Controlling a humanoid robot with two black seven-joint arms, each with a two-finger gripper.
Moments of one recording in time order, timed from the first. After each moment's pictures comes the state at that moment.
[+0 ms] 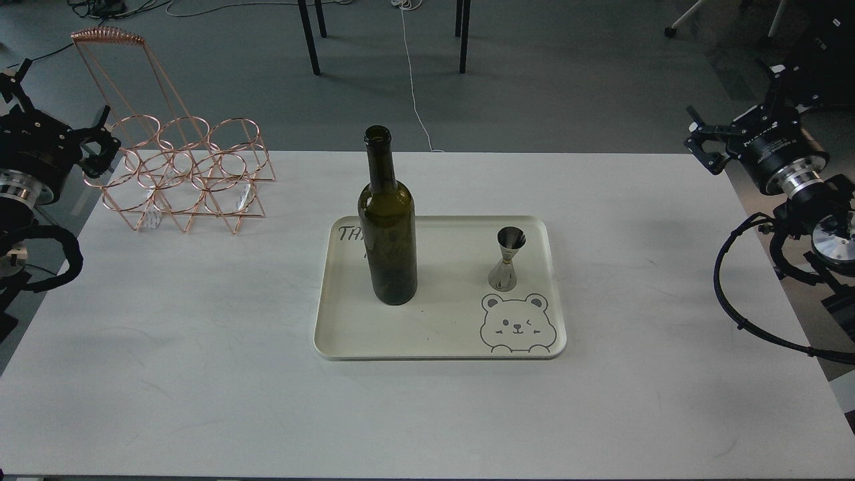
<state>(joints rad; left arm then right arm) -0.71 0.59 -0.75 -0.57 -0.30 -0.49 -0.30 0.75 -0.51 0.78 0.61 0.27 0.49 0.08</state>
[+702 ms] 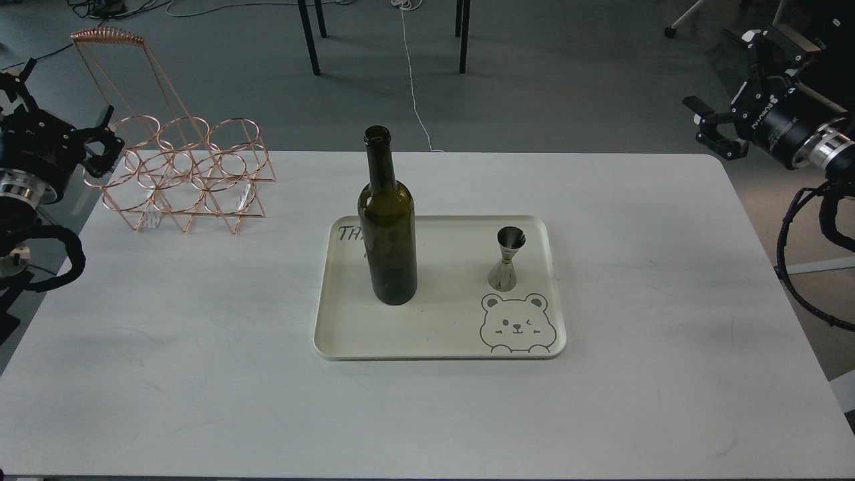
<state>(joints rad) -0.71 0.59 -0.75 -0.57 -0.30 -0.49 -0.30 0.79 -0.76 0.75 0.95 -0.37 0.49 0.09</state>
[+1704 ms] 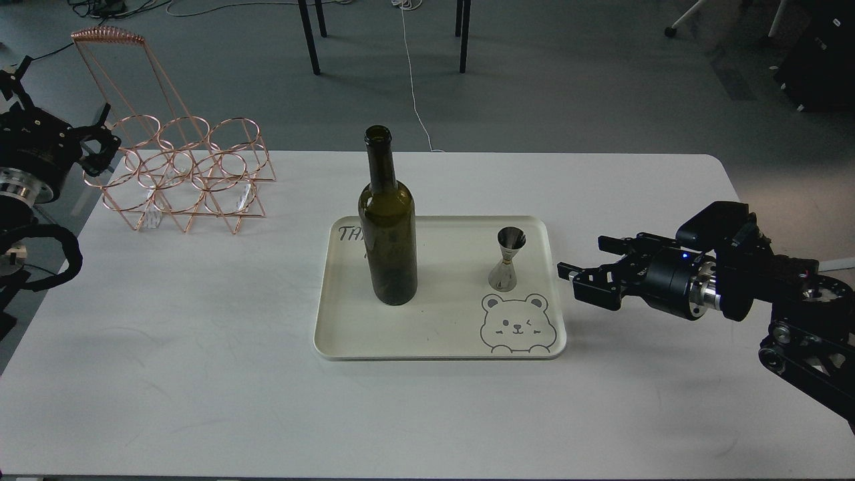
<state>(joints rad) -0.71 0.59 -0.74 -0.57 -0.30 -0.49 -0.30 0.57 -0.72 0.54 1.44 -2.02 0.16 0.21</state>
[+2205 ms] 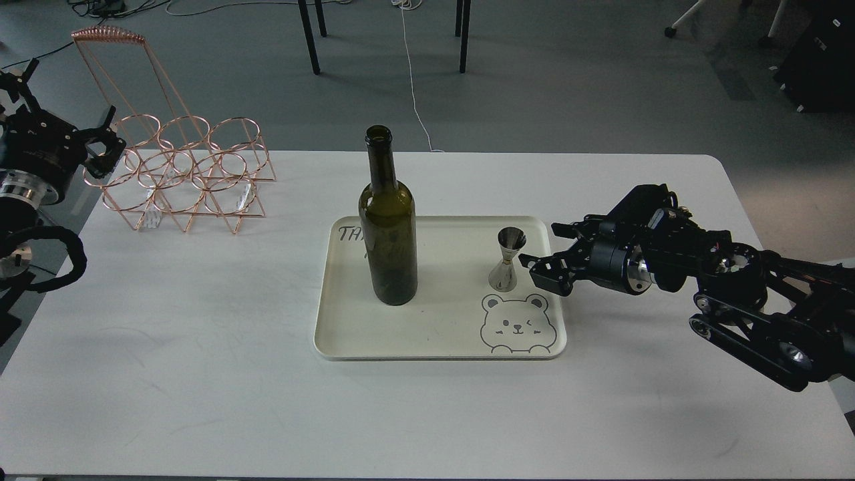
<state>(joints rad) -0.71 0.59 -0.74 -0.57 -0.30 -0.49 -0.30 0.76 -0.50 0.40 1.18 -2.11 0.17 0.21</state>
